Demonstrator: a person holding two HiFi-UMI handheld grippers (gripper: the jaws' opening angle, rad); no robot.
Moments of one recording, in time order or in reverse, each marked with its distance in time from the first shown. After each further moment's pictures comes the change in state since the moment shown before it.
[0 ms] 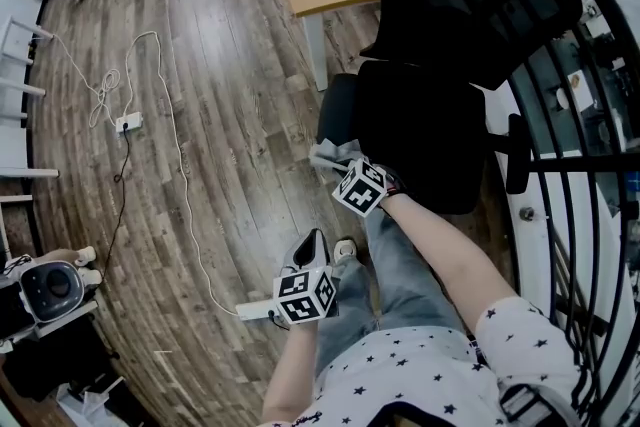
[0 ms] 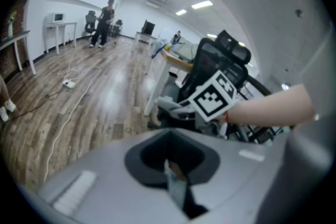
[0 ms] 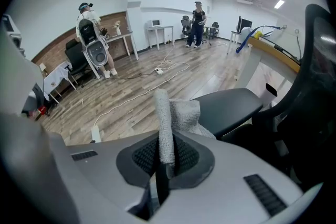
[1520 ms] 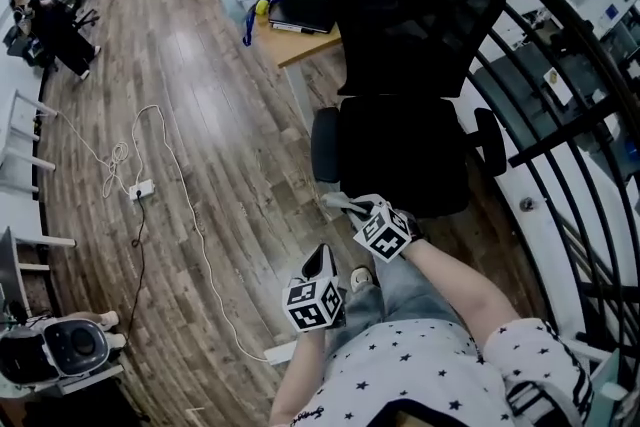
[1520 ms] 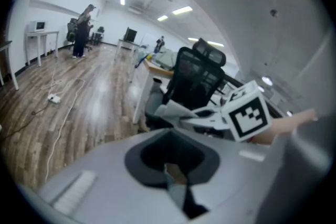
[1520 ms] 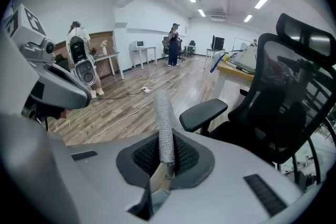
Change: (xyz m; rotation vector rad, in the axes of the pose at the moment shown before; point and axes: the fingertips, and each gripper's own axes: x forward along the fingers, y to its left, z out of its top) left arm -0.059 -0.019 0.012 0.138 -0.060 -0.145; right arm -0.121 0.069 -0.005 0.144 -0.189 -0.193
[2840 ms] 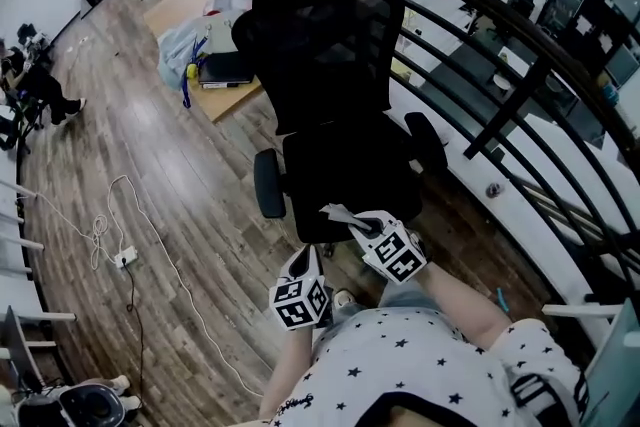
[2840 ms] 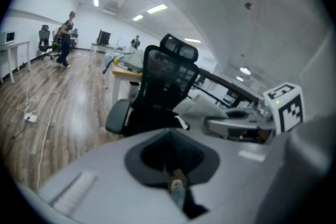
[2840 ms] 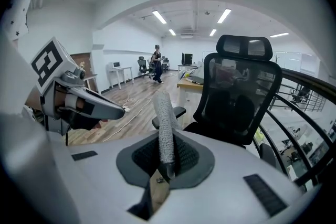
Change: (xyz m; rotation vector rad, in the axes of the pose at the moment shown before) left arm 0.036 -0.120 0.029 0.178 0.002 -0.170; right arm -0.167 -0.063 -0.043 0.212 -0.192 -0.217
